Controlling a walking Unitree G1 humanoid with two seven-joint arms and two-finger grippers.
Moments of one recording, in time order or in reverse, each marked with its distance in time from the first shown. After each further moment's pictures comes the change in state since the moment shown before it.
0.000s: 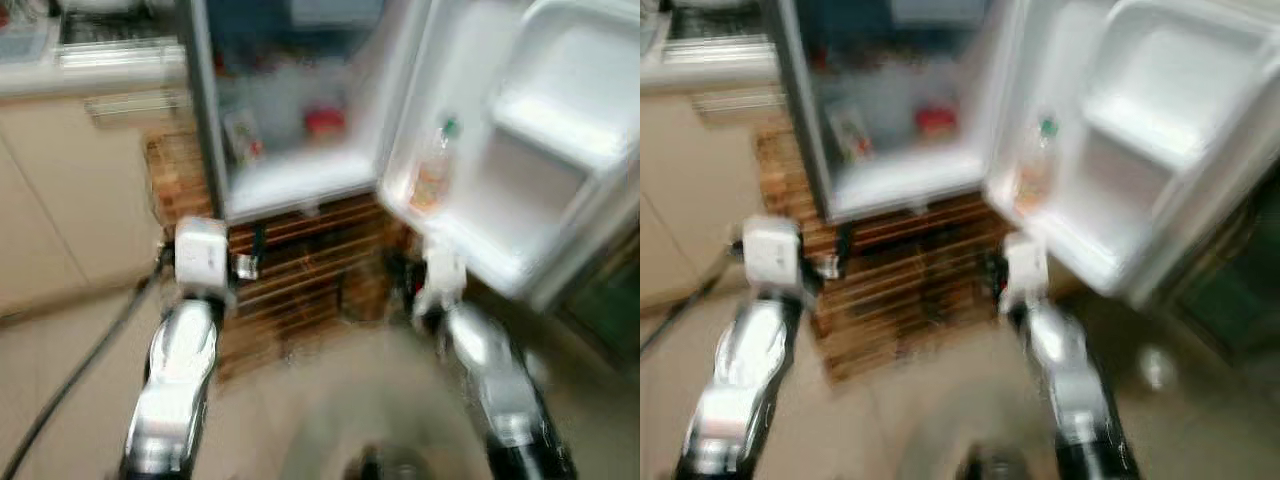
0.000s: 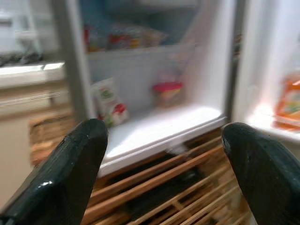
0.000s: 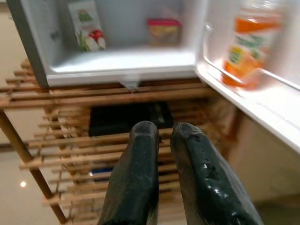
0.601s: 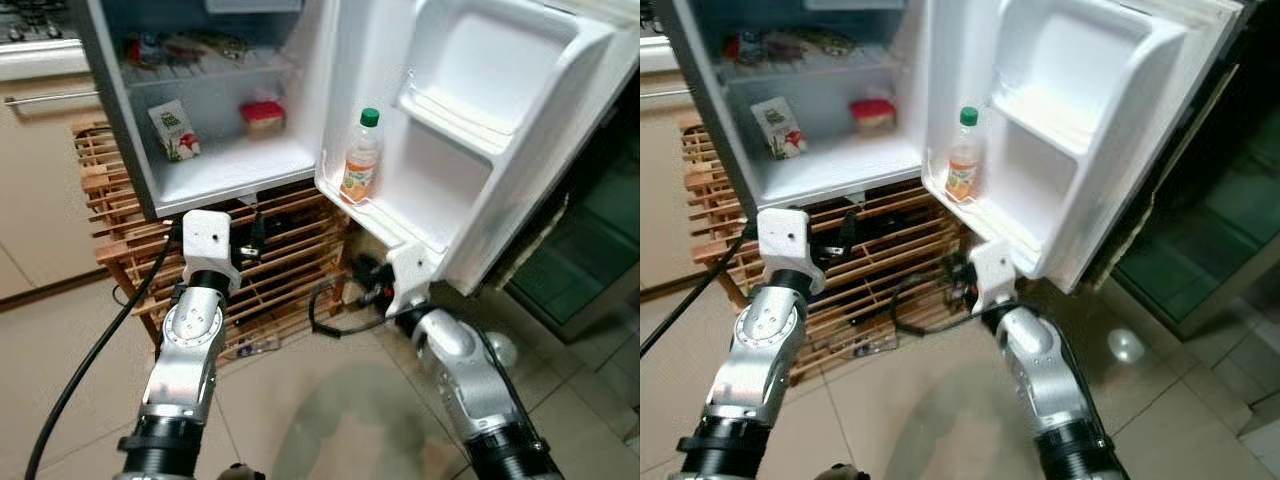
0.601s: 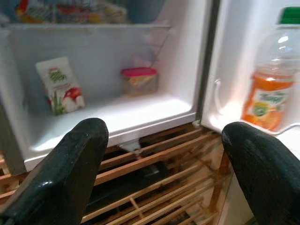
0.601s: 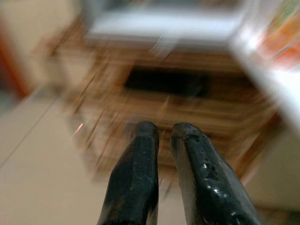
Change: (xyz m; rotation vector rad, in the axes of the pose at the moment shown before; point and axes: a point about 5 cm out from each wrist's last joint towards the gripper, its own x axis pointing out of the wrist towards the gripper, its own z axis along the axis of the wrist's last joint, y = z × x) left arm 0.020 0.004 -0.017 -0.067 0.025 0.050; right arm -0.013 0.022 -0.036 -0.103 0.204 0.400
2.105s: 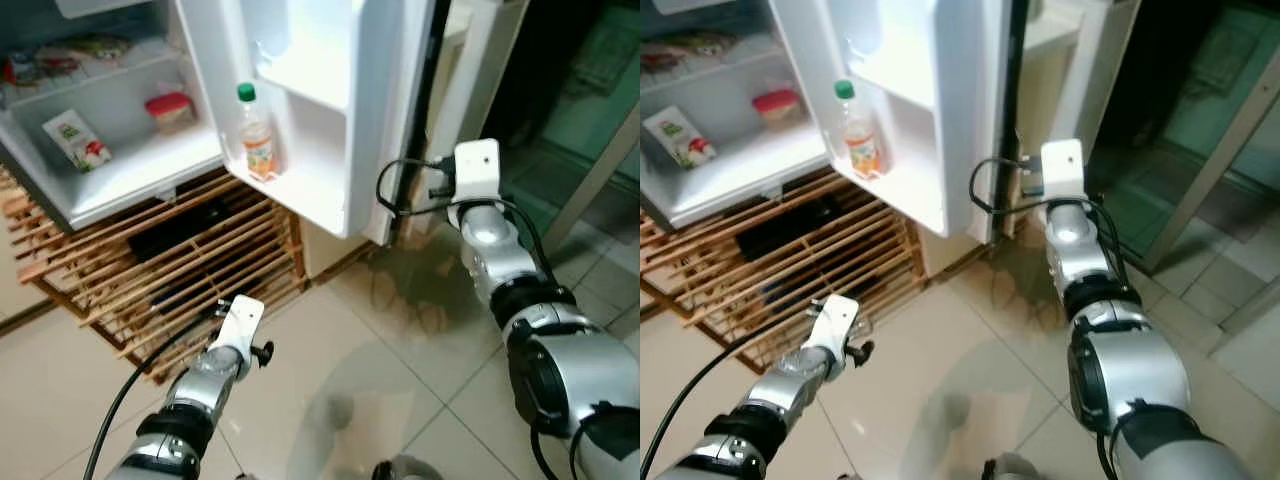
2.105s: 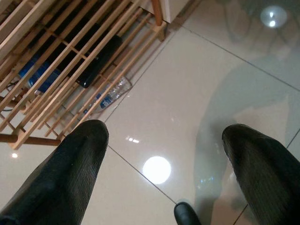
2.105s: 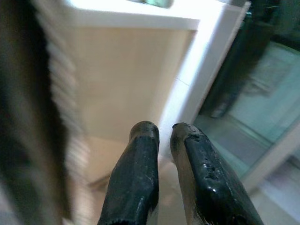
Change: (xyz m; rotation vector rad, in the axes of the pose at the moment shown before) left arm -0.035 0.006 -0.138 0.164 0.833 -0.166; right arm 0.025 -0.135 0.141 -0.093 -0.169 -0.868
